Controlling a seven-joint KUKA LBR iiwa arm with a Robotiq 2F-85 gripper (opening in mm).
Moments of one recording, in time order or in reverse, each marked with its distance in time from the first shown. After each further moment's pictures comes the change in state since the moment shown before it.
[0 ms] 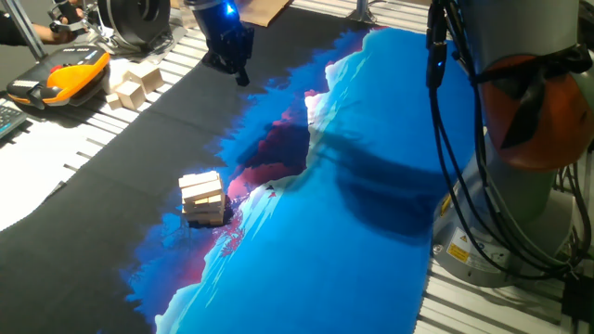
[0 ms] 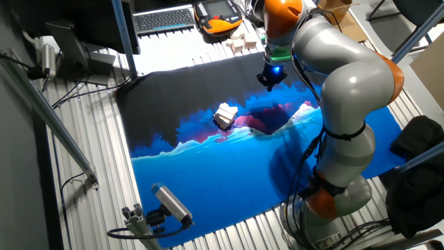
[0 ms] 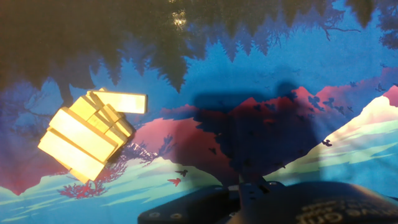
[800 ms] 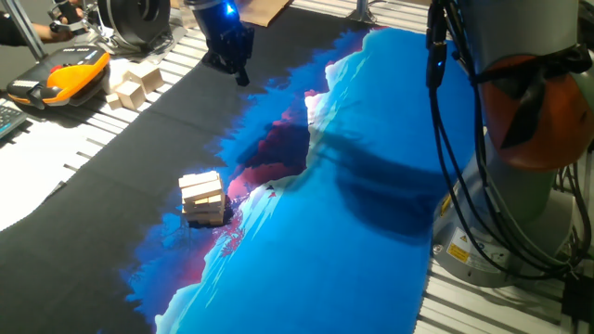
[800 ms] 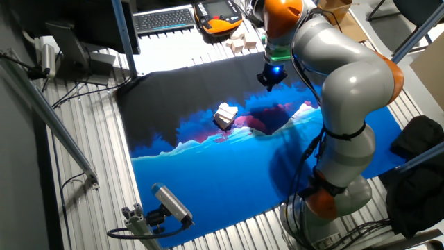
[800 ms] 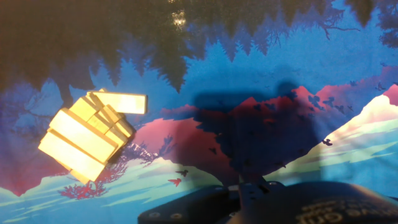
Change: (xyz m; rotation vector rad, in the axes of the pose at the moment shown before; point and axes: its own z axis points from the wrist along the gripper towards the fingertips) arm 0.000 0.000 0.000 -0.003 -0.001 0.015
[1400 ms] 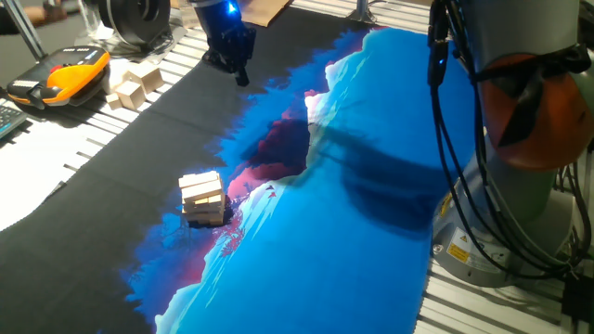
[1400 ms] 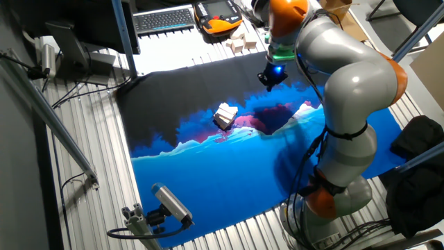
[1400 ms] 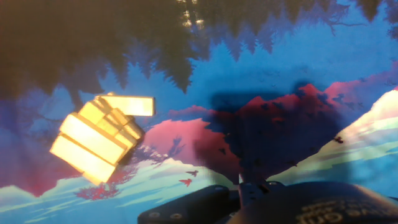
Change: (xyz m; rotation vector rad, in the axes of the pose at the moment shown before) arm 0.000 0.000 0.000 -0.090 0.026 0.005
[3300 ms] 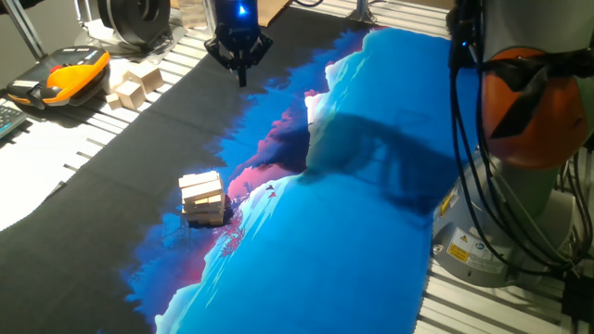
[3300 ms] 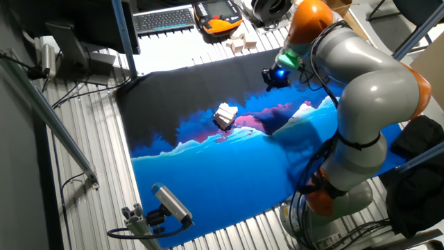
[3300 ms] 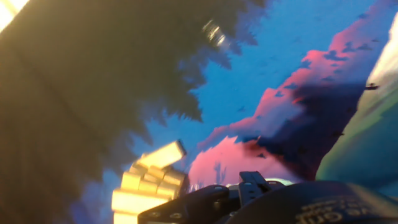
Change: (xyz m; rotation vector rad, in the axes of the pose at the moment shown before) arm 0.000 0.000 0.000 -0.196 -0.146 0.574
